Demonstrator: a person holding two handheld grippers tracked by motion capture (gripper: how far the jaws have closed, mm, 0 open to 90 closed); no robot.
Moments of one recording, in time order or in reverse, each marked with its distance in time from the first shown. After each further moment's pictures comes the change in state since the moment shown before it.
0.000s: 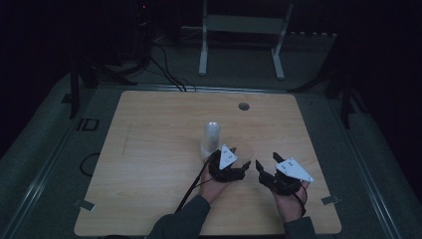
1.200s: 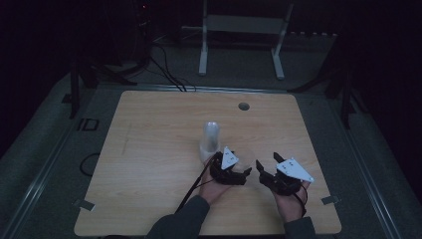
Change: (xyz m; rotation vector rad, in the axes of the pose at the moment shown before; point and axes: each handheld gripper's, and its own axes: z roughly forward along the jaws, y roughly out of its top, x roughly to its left) left arm -0.002 -0.008 0.005 0.079 -0.038 -0.020; right arm -0.001 0.000 0.000 0.000 -0.002 0.001
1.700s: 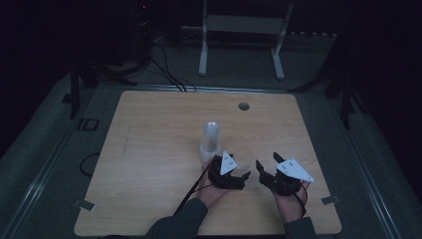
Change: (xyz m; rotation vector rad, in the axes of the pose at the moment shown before) left arm -0.007 -0.007 -0.010 -0.006 0.013 0.033; right arm 0.000 0.000 0.000 0.000 0.000 0.000
